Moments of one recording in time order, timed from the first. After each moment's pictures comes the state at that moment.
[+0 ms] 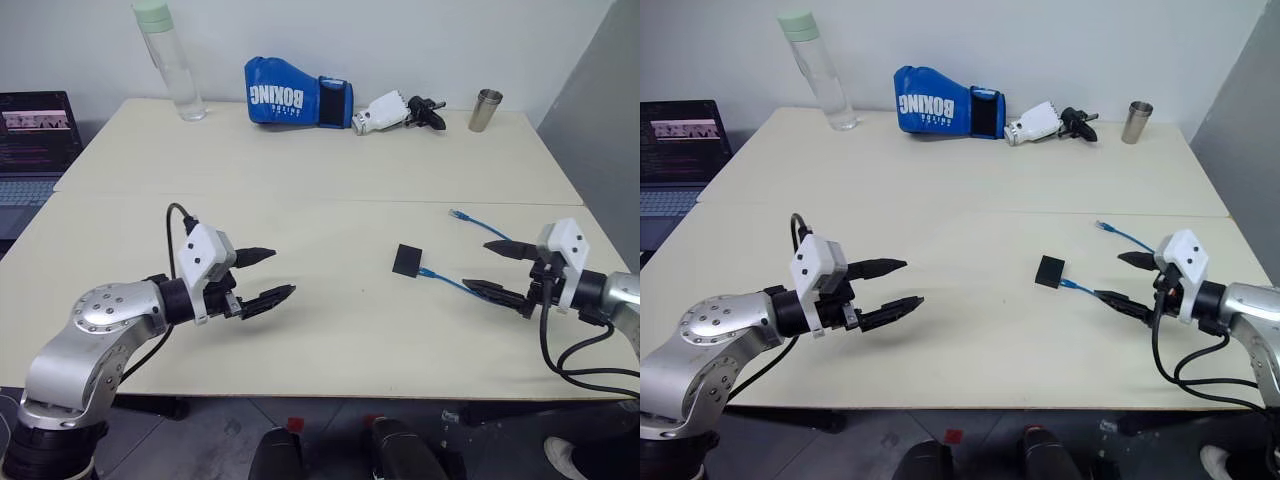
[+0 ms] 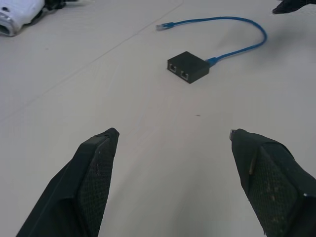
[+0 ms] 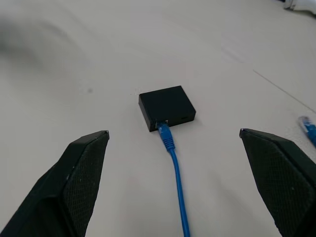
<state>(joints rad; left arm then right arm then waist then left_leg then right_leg) -0.19 0.78 0.11 -0.48 -0.54 0.60 -0.87 -0.25 -0.85 -0.13 -0.13 0.45 0.47 0.98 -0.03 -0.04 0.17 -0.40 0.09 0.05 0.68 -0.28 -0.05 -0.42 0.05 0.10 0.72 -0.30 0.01</state>
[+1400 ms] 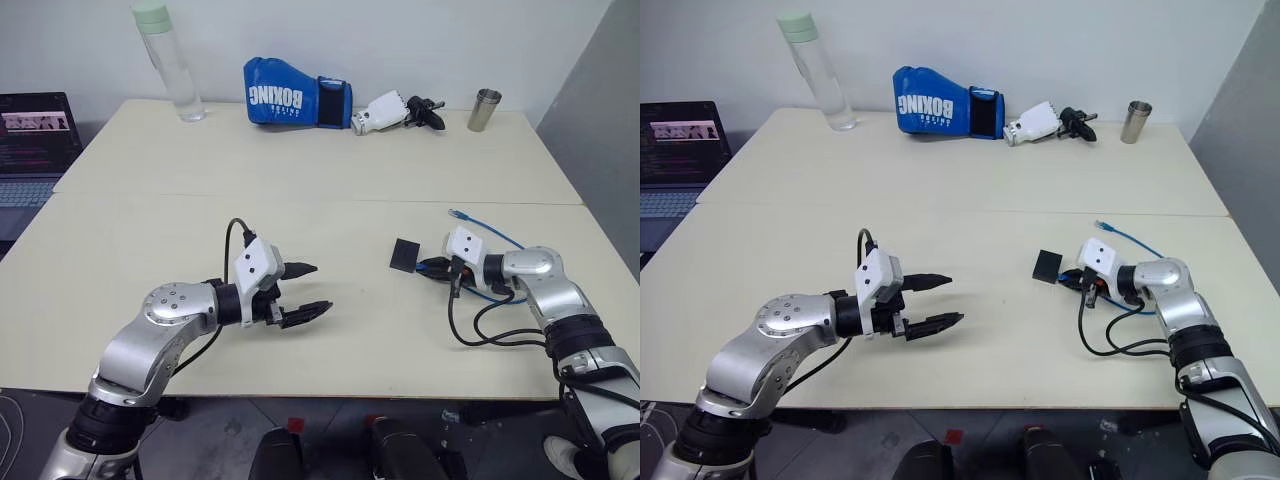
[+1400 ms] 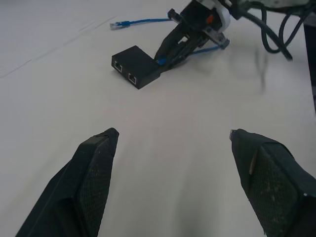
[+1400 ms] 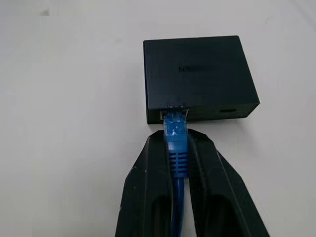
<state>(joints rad) -0.27 0.64 -0.05 -0.34 -0.49 0.57 -0.88 -0.65 -0.64 0.21 0.56 -0.06 -0.19 1.03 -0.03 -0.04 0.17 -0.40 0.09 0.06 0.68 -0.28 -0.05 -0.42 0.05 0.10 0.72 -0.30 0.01</state>
